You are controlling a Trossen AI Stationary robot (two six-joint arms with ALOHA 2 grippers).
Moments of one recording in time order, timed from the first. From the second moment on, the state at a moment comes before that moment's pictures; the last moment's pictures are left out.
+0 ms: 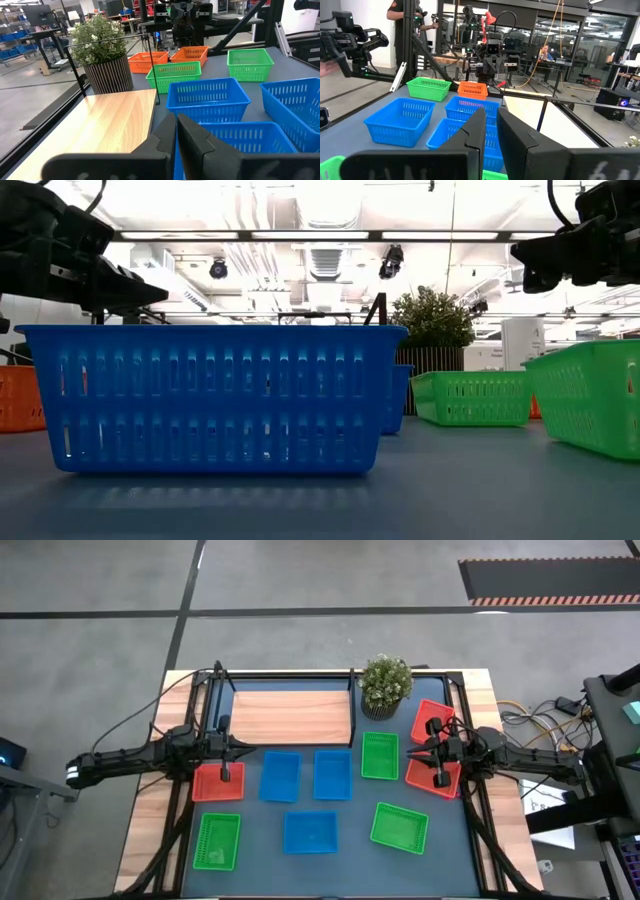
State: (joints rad) left arm 0.19 0.15 0.04 -0.03 0.09 0.16; right arm -0.11 0.03 0.01 0.08 -0.21 -0.13
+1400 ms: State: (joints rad) left arm 0.19 0.22 0.03 0.41 0.10 -0.02; right arm -0.10 0.18 0.01 0.60 -0.03 -0.01
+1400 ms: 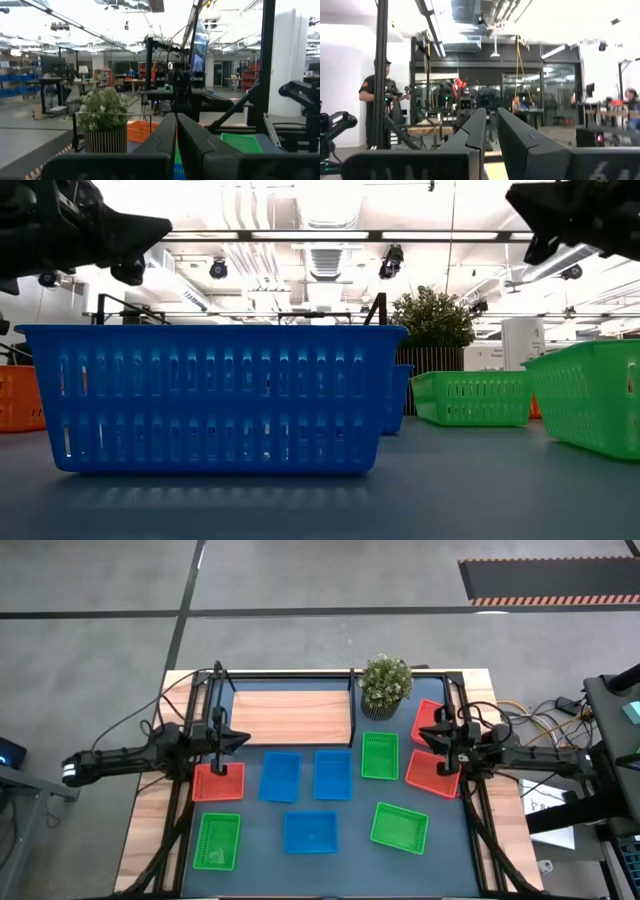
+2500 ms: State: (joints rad) left arm 0.19 0.22 0.03 0.60 0.10 -0.07; right arm 0.20 1.19 0.50 0.85 0.13 -0.25
